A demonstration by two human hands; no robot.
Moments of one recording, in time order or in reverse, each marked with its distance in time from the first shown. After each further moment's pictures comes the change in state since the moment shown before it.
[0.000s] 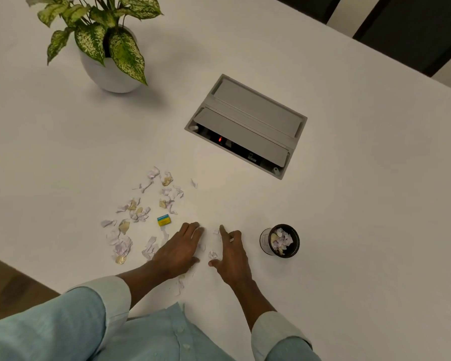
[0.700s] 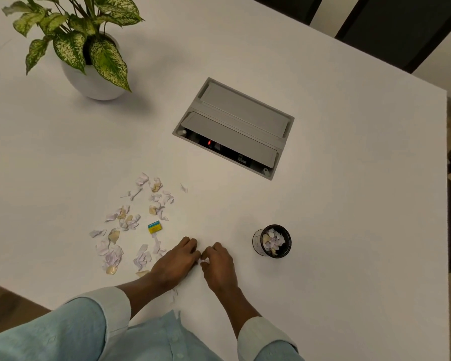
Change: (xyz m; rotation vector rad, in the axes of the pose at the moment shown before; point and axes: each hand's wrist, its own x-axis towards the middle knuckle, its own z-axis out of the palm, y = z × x) left_hand 0.001 0.007 0.020 0.101 0.075 0.157; right_hand -0.003 -0.008 0.026 -0.019 0.089 -0.034
